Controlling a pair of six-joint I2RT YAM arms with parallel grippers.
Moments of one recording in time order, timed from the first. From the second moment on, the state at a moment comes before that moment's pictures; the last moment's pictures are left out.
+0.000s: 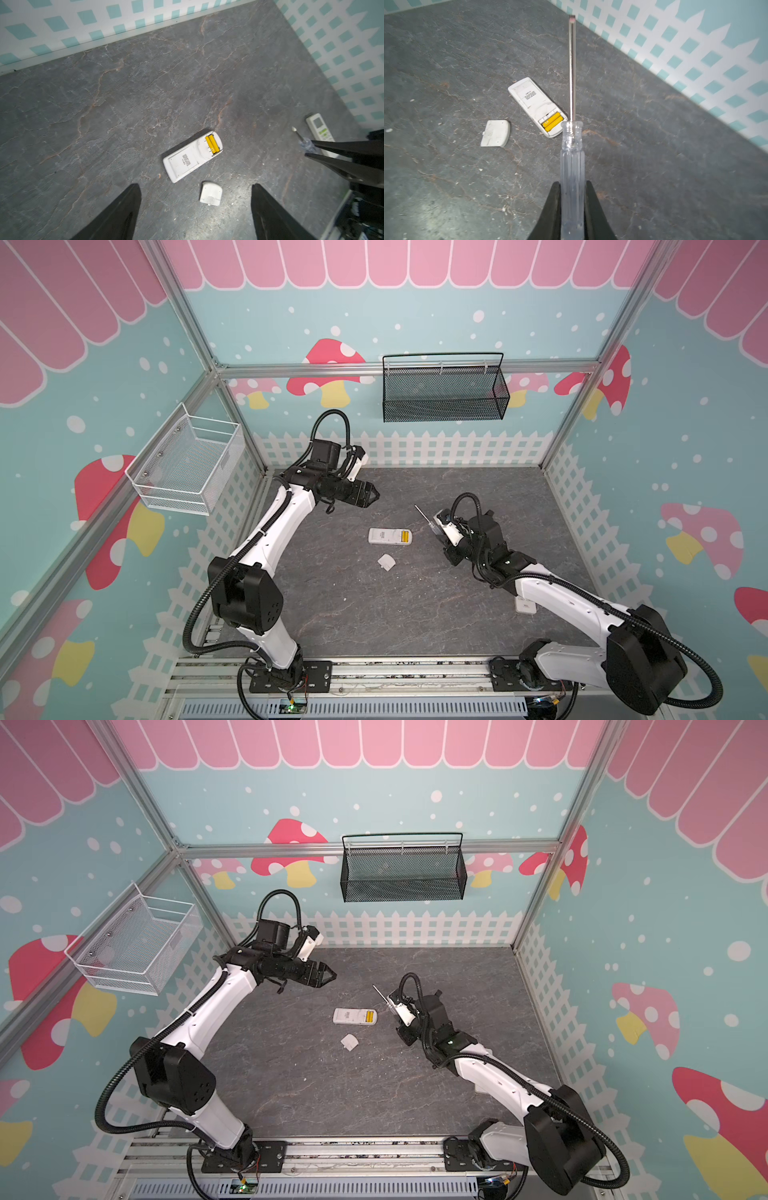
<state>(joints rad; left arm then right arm) -0.24 1.69 1.66 -0.84 0.46 0.04 0.56 1.24 0.73 0.00 -0.05 -0.29</state>
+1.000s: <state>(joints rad) -0.35 1.72 1.46 -0.68 0.89 -0.21 0.71 1.29 0.68 0.22 0.05 -0.68</state>
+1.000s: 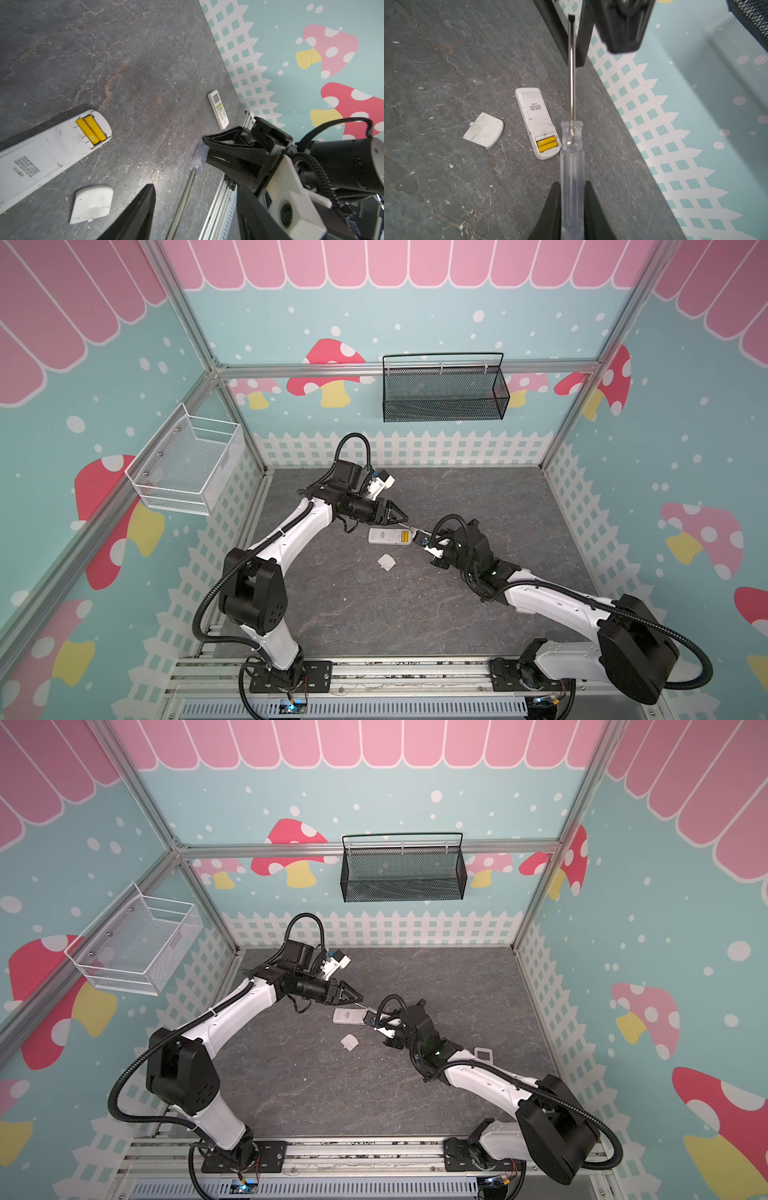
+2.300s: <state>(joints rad) -0.24 1.62 1.48 -0.66 0.88 -0.24 0.65 1.00 0.53 0.31 0.30 -0.25</state>
